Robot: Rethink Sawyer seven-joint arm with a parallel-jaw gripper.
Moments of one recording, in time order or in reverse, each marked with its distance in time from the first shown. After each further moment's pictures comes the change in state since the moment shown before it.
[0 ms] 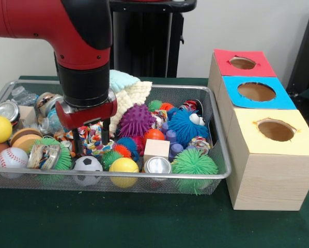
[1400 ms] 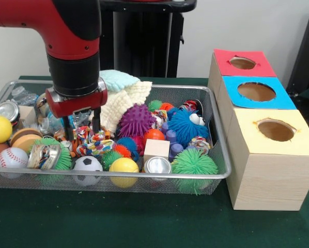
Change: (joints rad) arm -0.024 -0.040 -0.025 0.040 0.022 0.034 0.000
